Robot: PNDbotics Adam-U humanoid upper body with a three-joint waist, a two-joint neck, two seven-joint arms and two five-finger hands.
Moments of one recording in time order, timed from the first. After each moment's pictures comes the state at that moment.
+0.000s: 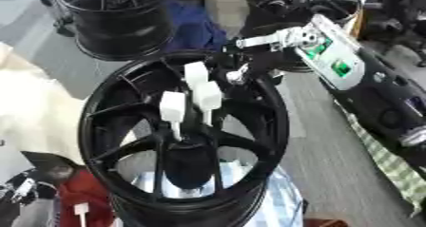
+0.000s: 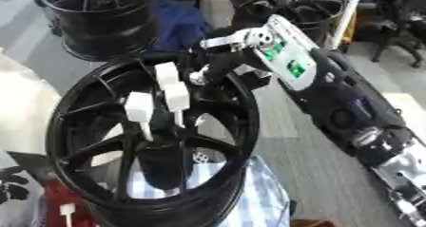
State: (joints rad) left arm -0.12 0.18 0.40 -1.25 -0.13 -0.16 -0.66; right arm -0.93 -0.42 0.47 -1.29 0.45 0.00 0.84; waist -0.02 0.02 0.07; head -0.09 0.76
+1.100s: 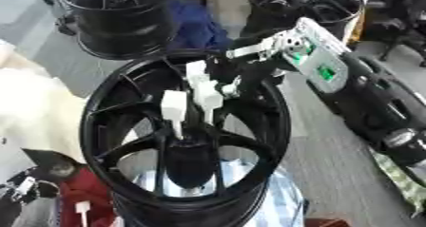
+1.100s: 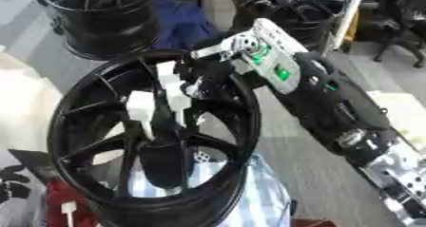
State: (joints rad) left arm -0.12 0.17 0.40 -1.25 -0.13 -0.15 -0.68; right arm -0.92 -0.38 0.49 -1.28 0.56 -0.06 0.91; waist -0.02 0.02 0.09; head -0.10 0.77
